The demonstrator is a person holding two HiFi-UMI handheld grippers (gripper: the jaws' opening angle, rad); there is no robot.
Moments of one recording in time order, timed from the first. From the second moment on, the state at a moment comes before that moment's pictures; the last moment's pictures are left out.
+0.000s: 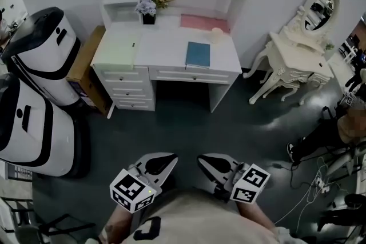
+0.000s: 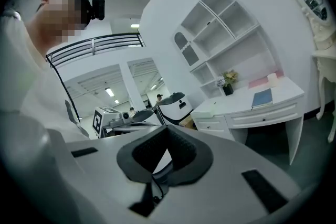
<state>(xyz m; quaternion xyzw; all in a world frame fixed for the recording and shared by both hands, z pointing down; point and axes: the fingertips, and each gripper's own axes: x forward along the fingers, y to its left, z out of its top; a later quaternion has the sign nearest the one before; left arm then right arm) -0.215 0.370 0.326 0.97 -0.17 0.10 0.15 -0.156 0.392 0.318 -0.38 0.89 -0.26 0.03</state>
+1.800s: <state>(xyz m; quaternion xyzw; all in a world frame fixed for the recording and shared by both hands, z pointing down) -0.111 0.243 0.366 0.95 -0.17 0.17 0.20 -0.058 0.257 0.356 -0.37 0.87 -0.33 0.04</state>
